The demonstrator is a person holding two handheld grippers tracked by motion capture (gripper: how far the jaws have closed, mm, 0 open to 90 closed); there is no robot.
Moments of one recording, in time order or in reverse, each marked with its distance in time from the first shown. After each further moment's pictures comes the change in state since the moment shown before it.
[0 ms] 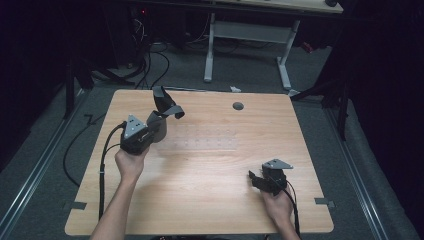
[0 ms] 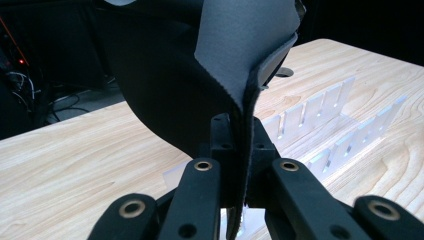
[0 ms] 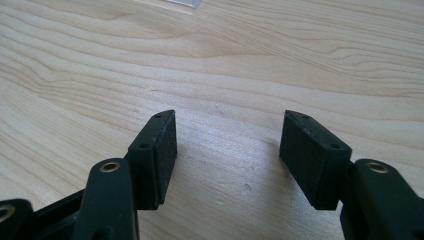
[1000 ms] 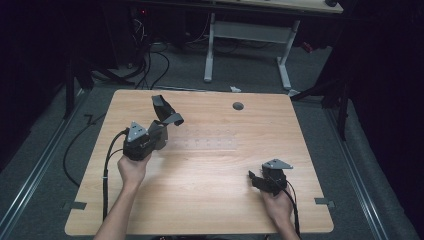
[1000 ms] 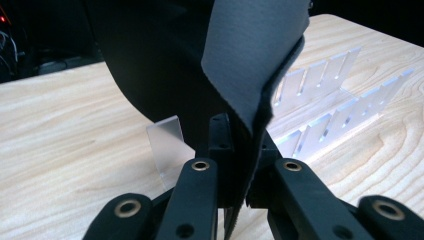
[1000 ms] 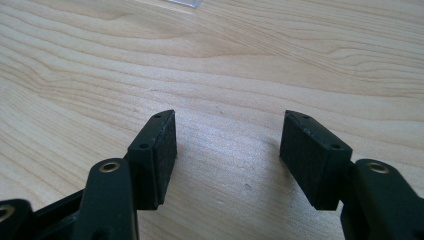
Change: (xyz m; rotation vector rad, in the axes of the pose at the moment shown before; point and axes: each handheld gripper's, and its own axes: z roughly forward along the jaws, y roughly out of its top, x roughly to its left) left arm 0.009 -0.023 -0.003 0.085 0.055 -0.051; right arm 0.000 0.000 0.000 -0.001 0.000 0.000
